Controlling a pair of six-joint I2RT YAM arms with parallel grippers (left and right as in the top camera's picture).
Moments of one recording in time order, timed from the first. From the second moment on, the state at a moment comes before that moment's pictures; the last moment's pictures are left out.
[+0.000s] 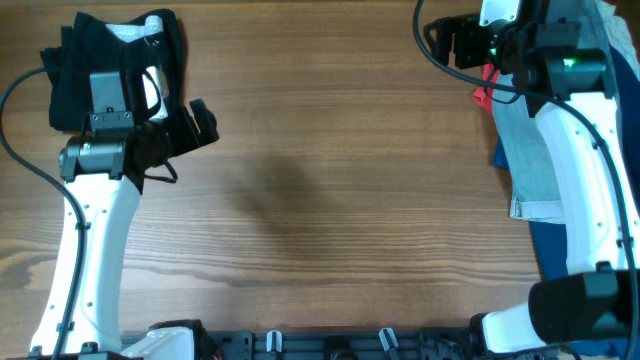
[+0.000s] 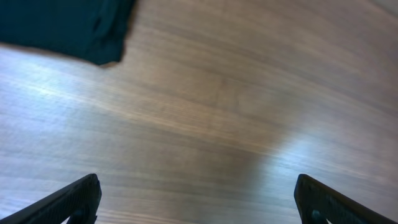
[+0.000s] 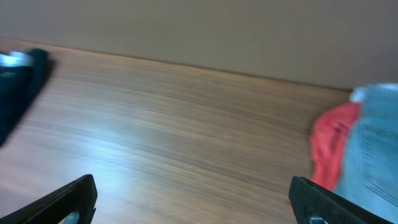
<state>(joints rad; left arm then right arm) 0.05 1.37 1.21 -0.81 0.17 -0.32 0.04 1.67 1.67 -0.69 -0.22 -0.08</state>
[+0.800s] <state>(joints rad) -0.45 1.62 1.21 -0.53 0.15 -0.34 -0.46 2.22 1.68 -0.11 -0.13 -0.01</state>
